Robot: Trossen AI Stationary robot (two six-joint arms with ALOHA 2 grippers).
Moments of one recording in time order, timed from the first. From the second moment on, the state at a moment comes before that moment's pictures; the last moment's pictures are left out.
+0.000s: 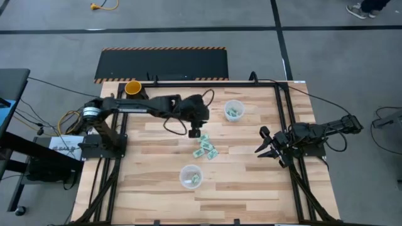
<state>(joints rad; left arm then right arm) 0.13 1.71 1.45 -0.55 -0.06 0.26 0.25 0.07 0.01 0.04 -0.21 0.12</state>
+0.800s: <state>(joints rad) 0.03 1.97 1.45 -0.58 0.16 0.39 0.25 0.07 0.01 0.04 -0.21 0.12</state>
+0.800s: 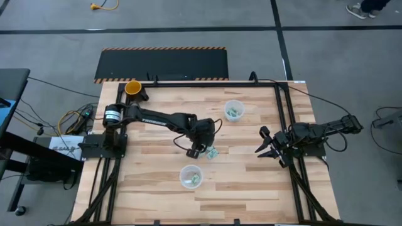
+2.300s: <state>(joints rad) 0.01 2.06 1.45 -0.55 0.04 0.44 0.25 0.08 0.01 0.04 -0.21 0.12</state>
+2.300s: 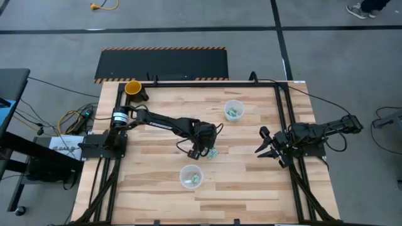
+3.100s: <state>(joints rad) 0.01 2.06 1.45 -0.55 0.02 0.44 0.25 0.08 0.01 0.04 -0.21 0.12</state>
